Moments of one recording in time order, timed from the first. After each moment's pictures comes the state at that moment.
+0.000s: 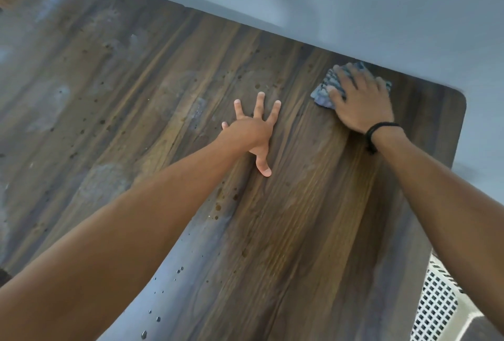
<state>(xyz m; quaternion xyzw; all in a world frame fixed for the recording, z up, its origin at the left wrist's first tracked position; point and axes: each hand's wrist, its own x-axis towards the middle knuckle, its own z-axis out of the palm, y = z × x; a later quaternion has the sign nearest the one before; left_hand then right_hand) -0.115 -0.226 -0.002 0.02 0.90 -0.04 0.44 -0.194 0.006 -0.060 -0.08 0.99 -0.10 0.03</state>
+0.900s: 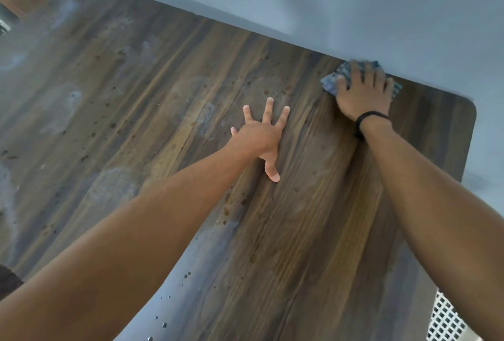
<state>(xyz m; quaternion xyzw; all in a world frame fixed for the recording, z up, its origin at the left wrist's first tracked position) -0.114 -0.230 -0.005 0.02 0.91 -0.03 0.42 -0.212 -0.028 -0.052 0.01 0.99 -0.15 0.06</state>
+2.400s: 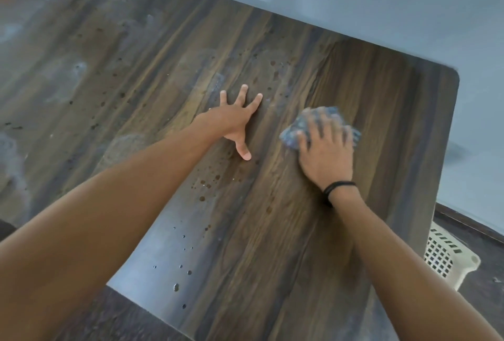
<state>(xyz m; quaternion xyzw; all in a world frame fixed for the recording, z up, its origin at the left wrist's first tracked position) -0.055 -0.309 -0.004 0.05 0.92 -0.01 0.39 0.008 -0.089 -0.076 -0.03 0.99 -0.10 -0.06</state>
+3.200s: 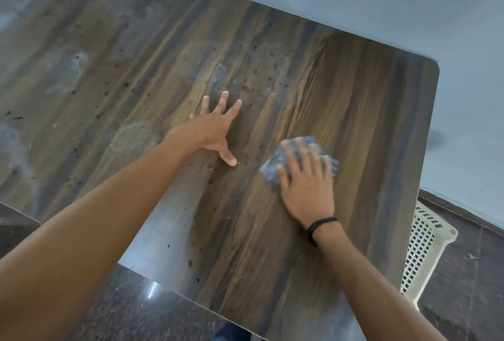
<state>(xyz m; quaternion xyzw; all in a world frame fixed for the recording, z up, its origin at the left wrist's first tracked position) 0.009 -0.355 0.002 0.06 0.93 0.05 0.36 0.119 -0.120 -0.067 -0.04 0.99 -0.09 -0.01</state>
